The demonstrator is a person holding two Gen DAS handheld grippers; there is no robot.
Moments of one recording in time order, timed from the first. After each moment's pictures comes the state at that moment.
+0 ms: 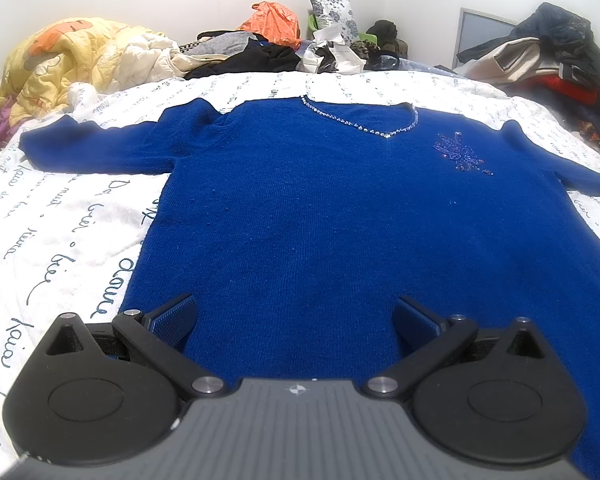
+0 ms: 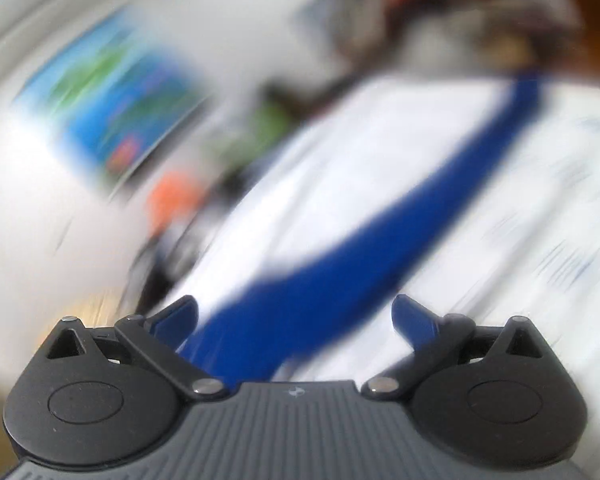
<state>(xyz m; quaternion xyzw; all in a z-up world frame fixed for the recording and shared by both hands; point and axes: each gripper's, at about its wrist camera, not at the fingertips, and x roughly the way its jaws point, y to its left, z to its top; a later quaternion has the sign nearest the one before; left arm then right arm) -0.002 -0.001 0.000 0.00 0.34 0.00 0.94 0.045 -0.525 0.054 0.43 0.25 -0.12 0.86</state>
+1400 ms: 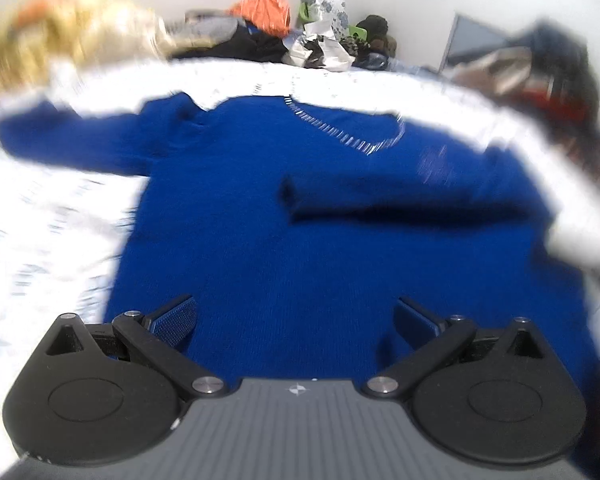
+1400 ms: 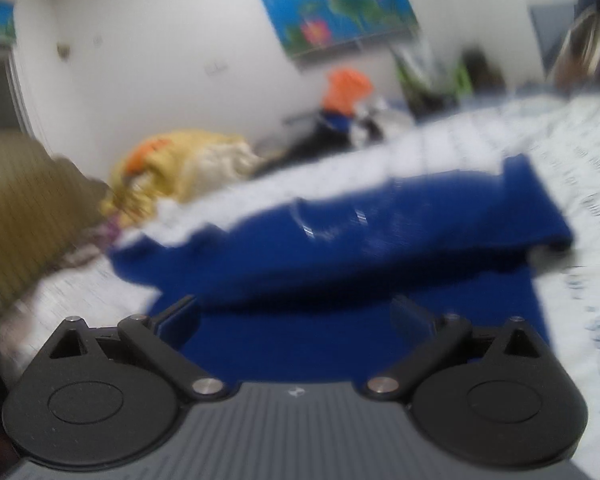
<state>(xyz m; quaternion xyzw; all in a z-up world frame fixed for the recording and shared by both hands) 0.034 0.011 0.024 -0.09 0.37 -0.06 0.92 0.012 -0.257 0.040 0.13 0.30 0.21 0.92</state>
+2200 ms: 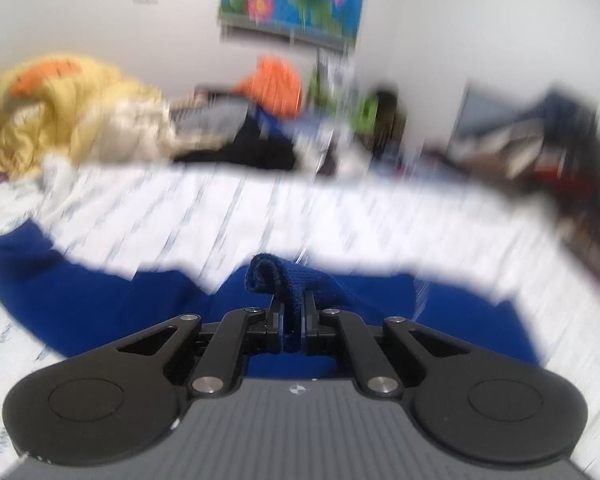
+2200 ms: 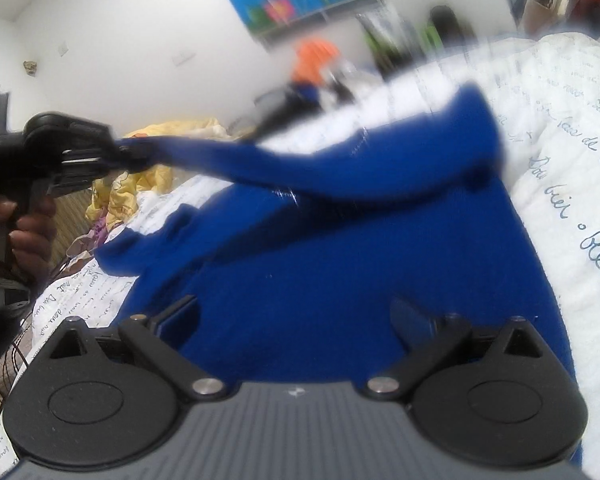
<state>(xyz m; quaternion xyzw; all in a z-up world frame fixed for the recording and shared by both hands) 0.135 0.034 0.088 -0.04 0.30 -0.01 0.95 0.013 -0.261 0.012 0.20 0.34 0.20 0.89</state>
